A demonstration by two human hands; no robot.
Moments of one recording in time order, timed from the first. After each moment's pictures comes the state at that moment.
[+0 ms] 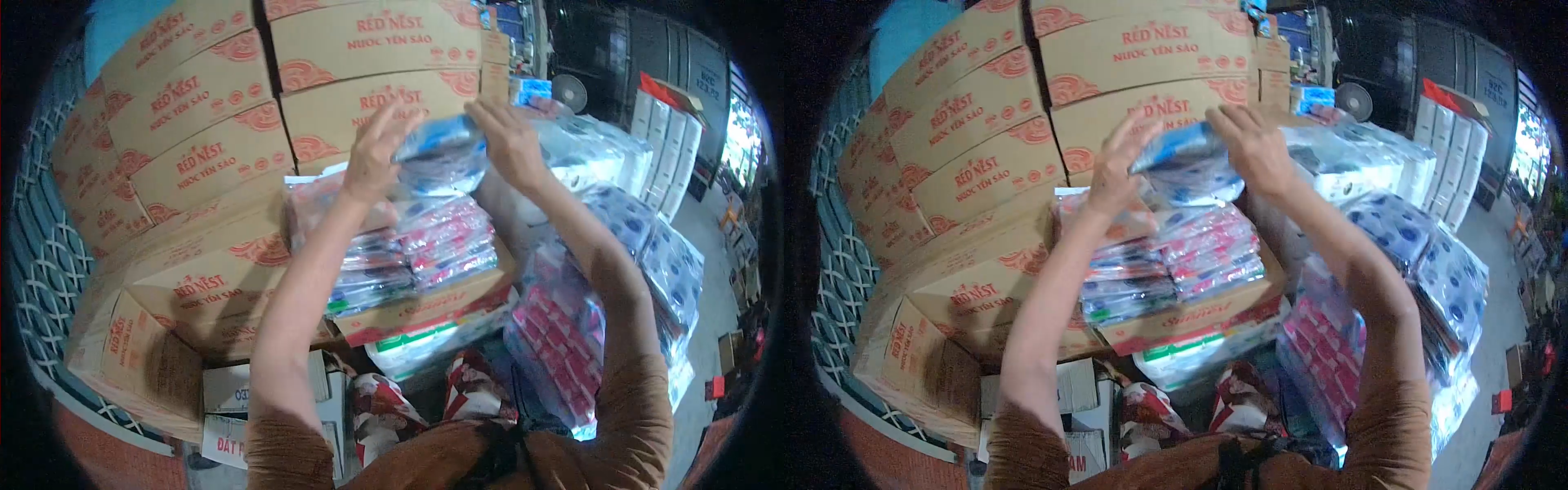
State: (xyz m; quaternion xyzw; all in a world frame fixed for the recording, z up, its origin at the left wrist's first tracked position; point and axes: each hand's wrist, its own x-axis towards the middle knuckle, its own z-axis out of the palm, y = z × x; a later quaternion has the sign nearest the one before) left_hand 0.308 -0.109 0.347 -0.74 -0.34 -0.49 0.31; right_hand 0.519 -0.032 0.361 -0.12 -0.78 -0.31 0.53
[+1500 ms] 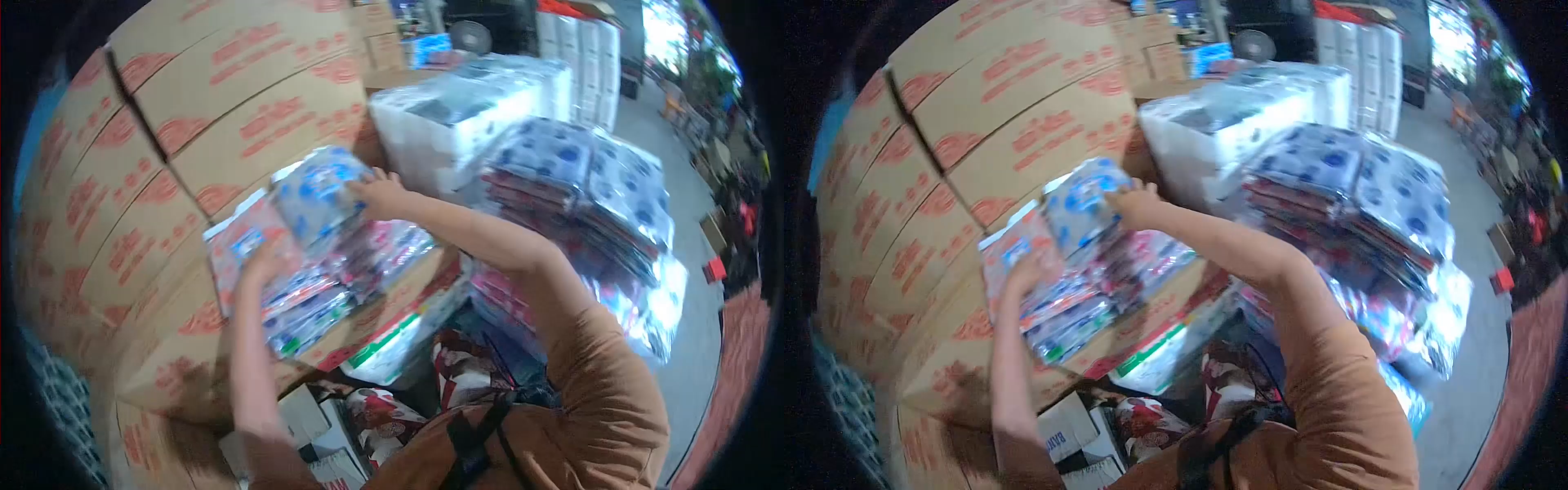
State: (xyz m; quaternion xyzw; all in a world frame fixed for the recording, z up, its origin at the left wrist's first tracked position) left_hand 0.219 -0.075 0.242 -0.71 -0.70 -0.10 -0.06; right_hand 0.481 0.041 0.225 -0.39 -0.90 -0.01 0.19
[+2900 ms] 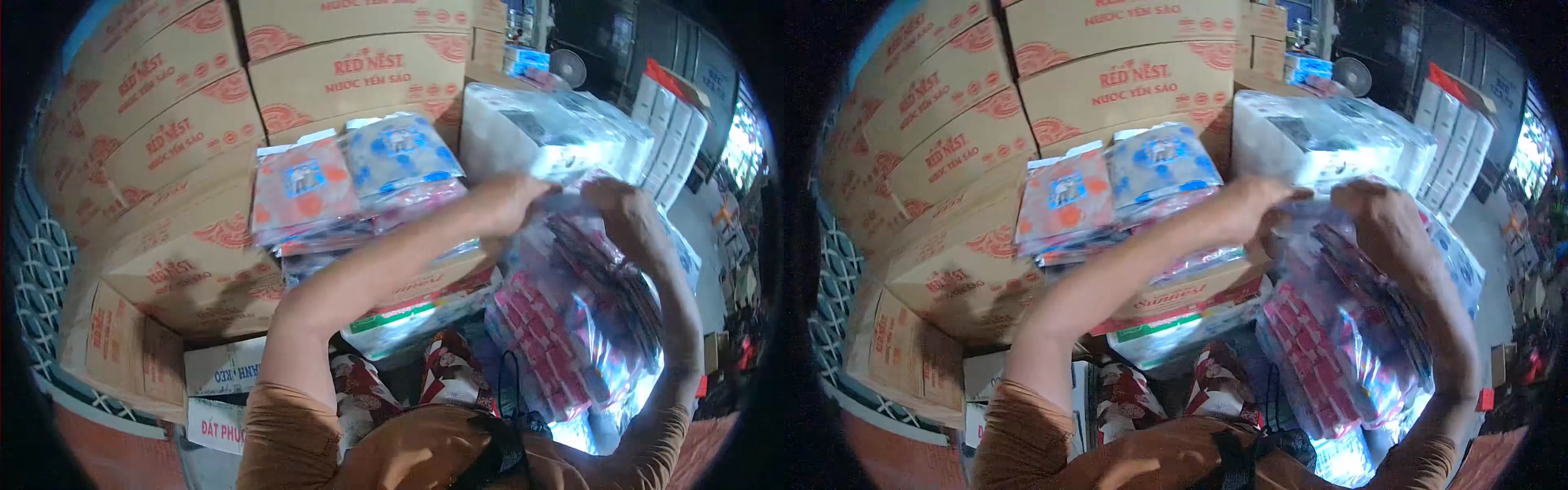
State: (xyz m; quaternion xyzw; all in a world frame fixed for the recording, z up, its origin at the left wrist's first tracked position) left_hand 0.471 -0.063 0.295 -0.89 -0.33 -0.31 -0.08; right_hand 0.684 -0.094 0.348 -0.35 -0.90 -0.18 0.19
